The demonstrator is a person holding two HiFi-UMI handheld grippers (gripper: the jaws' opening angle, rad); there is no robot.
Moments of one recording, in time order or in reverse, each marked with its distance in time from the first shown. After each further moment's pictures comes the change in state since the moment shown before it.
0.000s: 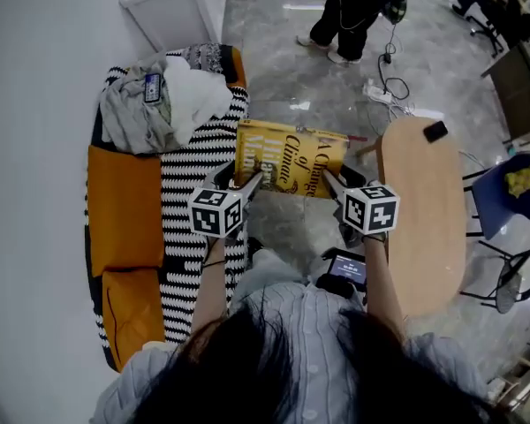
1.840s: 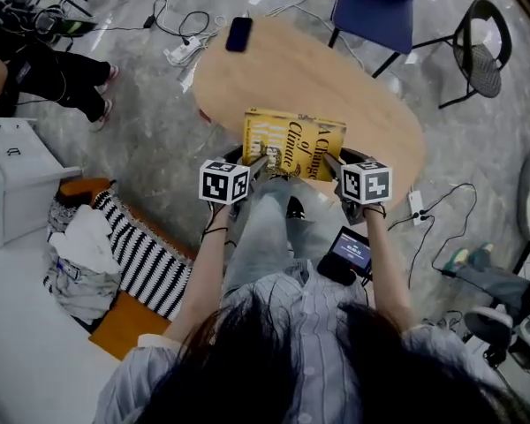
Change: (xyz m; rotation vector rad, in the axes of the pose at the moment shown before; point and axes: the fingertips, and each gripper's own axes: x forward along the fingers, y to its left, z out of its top) left arm 0.342 -0.466 -0.147 0.479 0.638 -0.690; right arm -0.282 -0.398 -0.271 0.729 -0.037 -0.585
